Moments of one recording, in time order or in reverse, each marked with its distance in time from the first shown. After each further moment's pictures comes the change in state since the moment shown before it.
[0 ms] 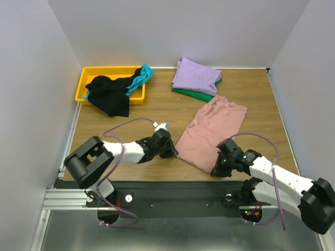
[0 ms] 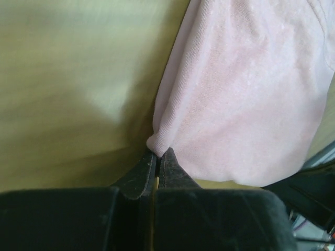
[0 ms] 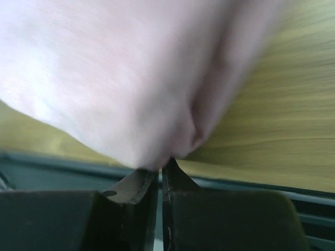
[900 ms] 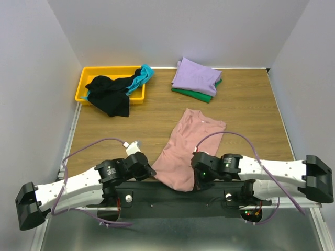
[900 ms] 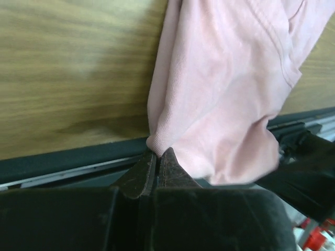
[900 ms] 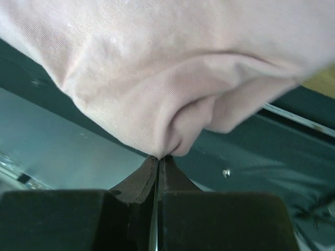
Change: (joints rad) left arm -0.219 -0.888 -0.255 -0.742 -0.191 -0.344; right arm 0.632 0.201 0.256 -0.021 -0.052 0.091
